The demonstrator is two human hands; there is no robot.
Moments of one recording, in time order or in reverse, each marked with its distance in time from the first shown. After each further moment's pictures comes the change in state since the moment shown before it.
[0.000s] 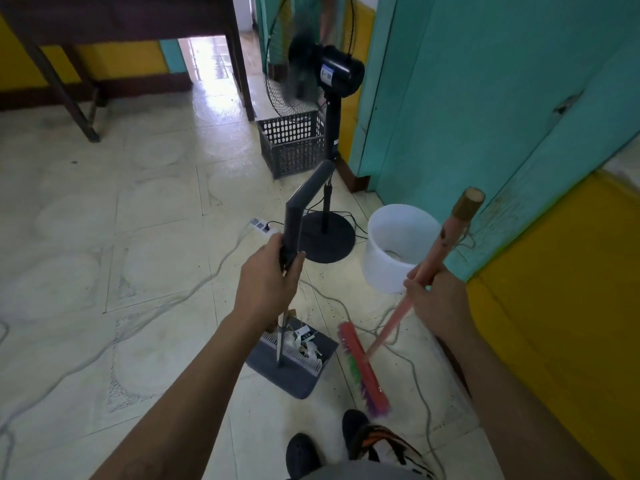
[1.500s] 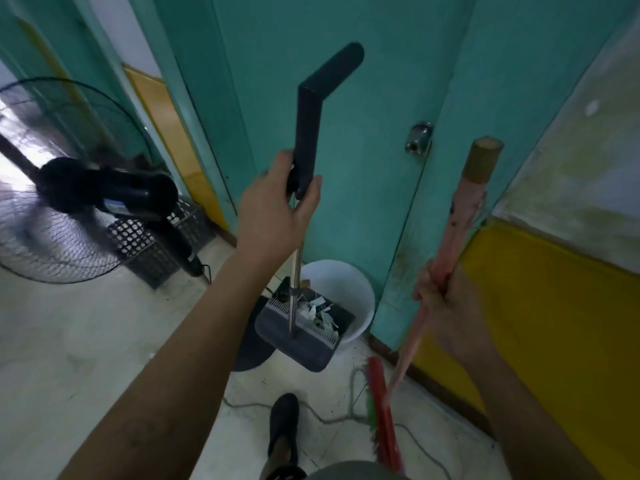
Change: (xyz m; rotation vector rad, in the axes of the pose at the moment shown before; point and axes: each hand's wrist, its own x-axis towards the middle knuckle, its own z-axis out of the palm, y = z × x) left_hand 0.369 0.267 0.197 -0.309 -0.045 0.784; right_hand 0.261 0.036 -0.130 0.387 0.474 0.122
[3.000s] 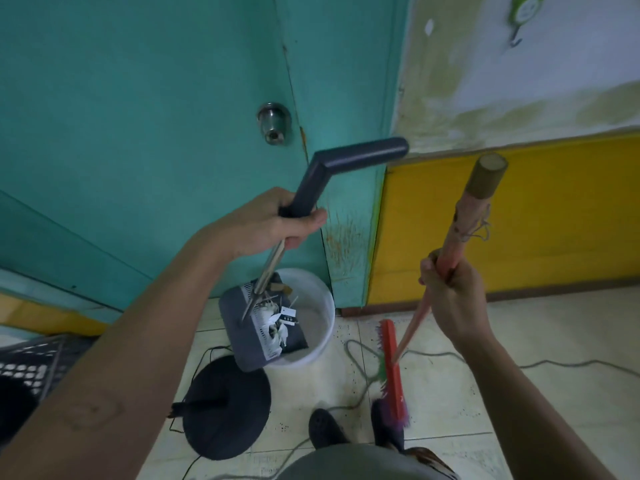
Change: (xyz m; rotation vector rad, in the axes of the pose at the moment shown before) left_hand 0.115 -0.033 0.126 -0.477 -1.534 0.272; right_hand -0.007 0.016 0.035 0.086 0.749 0.293
